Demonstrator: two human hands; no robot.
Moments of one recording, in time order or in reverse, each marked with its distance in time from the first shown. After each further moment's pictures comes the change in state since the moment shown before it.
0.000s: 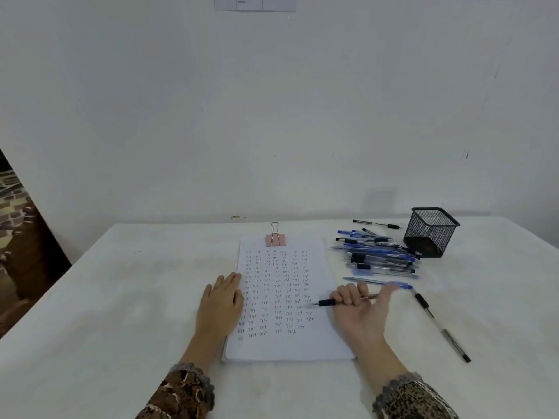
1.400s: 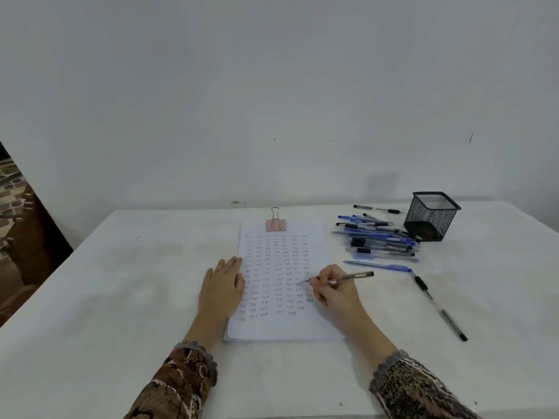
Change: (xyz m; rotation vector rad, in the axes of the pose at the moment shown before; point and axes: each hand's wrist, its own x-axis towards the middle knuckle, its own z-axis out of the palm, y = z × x) left_hand -0.003 0.004 -0.004 -0.010 0.002 0.008; right_hand -0.007 0.017 -0.006 -1.108 -0.298 -0.147
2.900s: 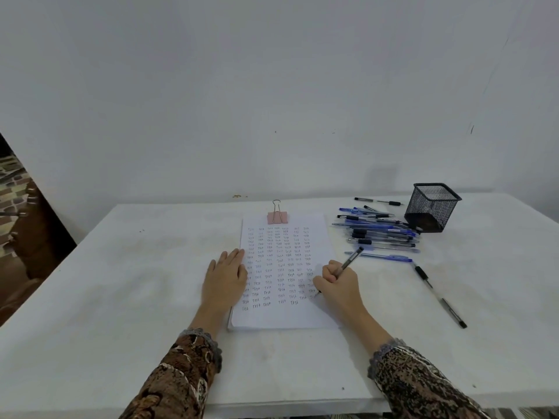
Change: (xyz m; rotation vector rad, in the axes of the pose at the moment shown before) left_hand 0.000 0.001 0.000 -0.013 -0.005 0.002; right_hand -0.009 0.000 0.007 -0.315 0.127 -0.129
